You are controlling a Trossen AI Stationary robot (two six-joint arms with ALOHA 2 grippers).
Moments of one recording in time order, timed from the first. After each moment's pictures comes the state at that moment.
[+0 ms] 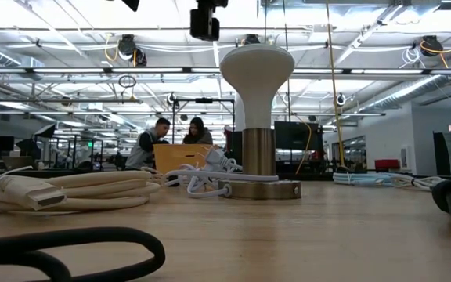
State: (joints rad) left arm -0.06 1.58 1.09 0.38 0.35 -1.16; right arm 0.64 1.64 1.71 -1.30 0.87 1.19
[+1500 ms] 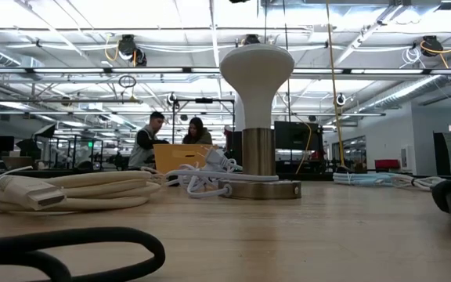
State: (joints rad) left arm -0.13 1.74 1.41 0.15 0.50 -0.81; right arm 1.07 1.47 1.42 -1.24 1.13 1.90
